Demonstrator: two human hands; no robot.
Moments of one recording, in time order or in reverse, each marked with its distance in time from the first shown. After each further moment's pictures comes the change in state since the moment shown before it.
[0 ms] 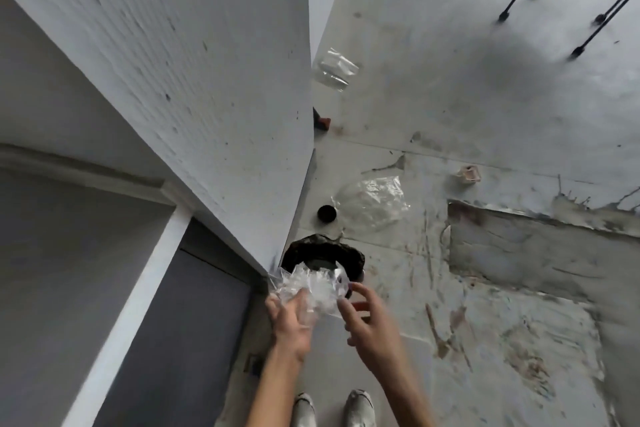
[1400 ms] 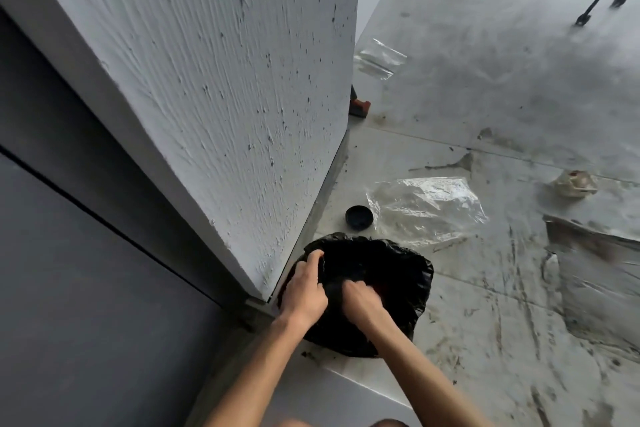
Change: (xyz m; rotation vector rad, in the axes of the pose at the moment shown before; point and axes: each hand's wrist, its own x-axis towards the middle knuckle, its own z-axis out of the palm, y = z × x) left_hand 0.419 -0.133 -0.012 1.383 -0.090 0.801; right_hand 0.376 0.325 0.192 -1.086 -0.345 -0.111
